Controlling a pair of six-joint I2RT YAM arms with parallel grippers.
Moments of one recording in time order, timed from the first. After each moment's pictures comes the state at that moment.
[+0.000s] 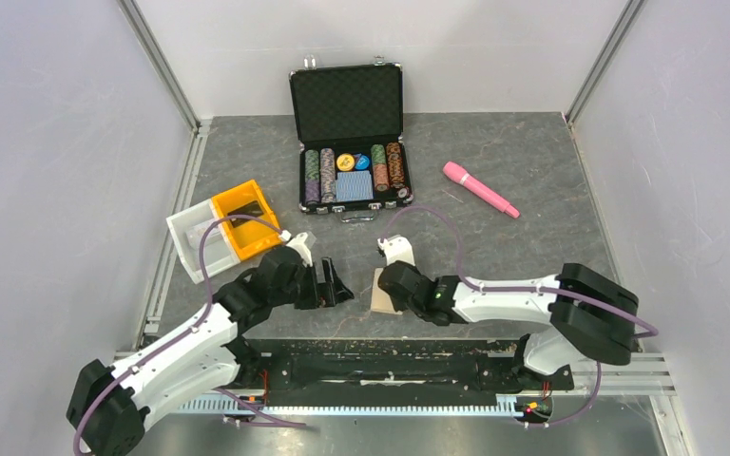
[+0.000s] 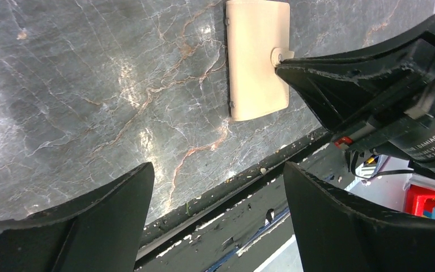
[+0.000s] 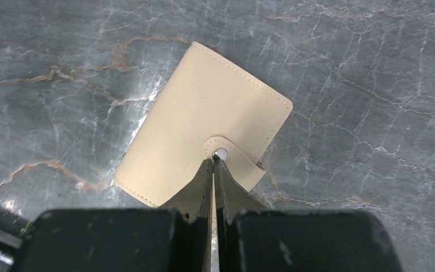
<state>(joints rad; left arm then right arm) -0.69 0.79 0.43 -0.36 0.17 -0.76 1.14 1.50 0.72 -0.13 0.47 0.54</state>
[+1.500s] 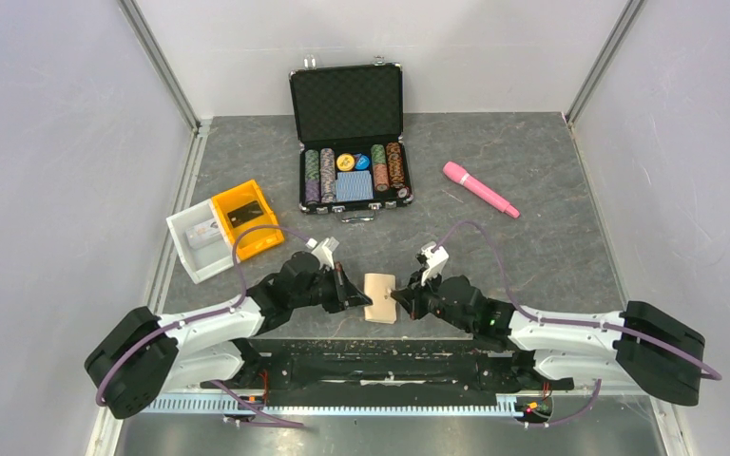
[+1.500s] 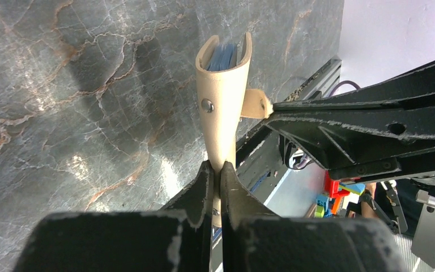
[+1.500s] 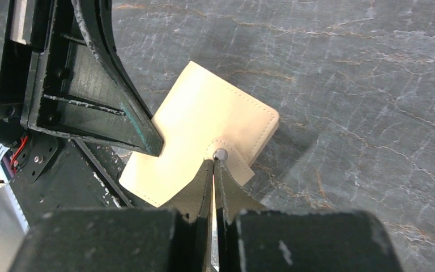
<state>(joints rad) -0.79 1.10 0.30 0.25 0.32 -1.02 1.10 1.08 0.26 0.46 0.20 0.50</state>
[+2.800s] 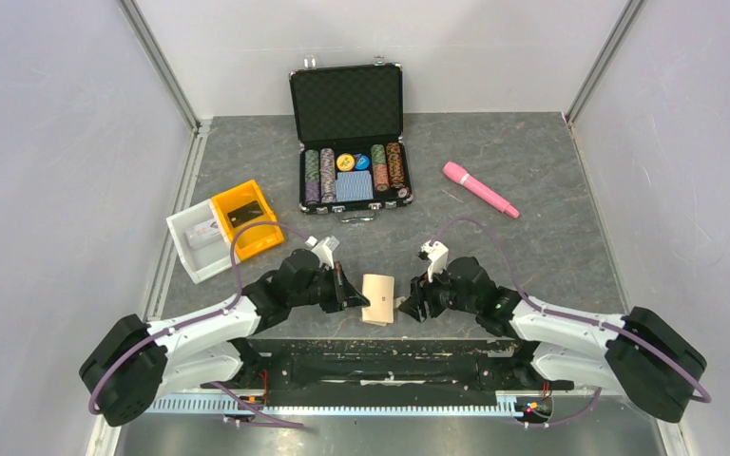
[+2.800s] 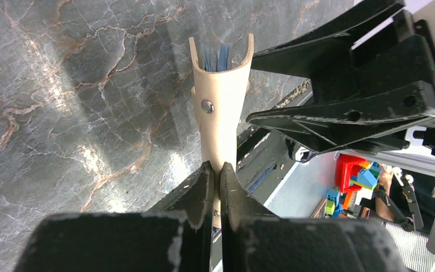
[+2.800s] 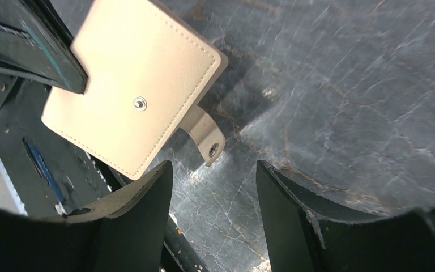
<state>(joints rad) -0.79 1.04 0.34 0.11 0.31 -0.97 0.84 1.05 0.27 0.24 -0.18 0.35</state>
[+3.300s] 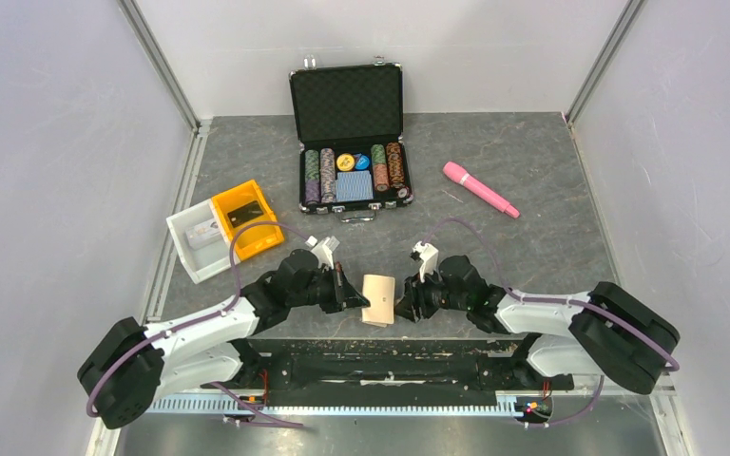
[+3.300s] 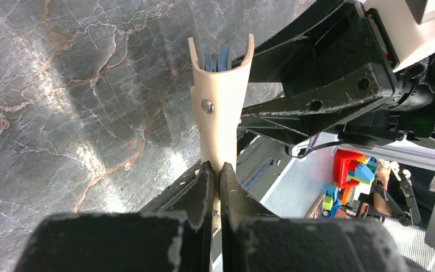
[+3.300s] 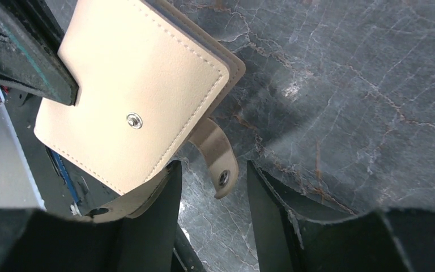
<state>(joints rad) -0.79 1.02 0.34 0.10 0.33 -0.97 0.83 1.27 0.27 0.42 -0.32 0.39</state>
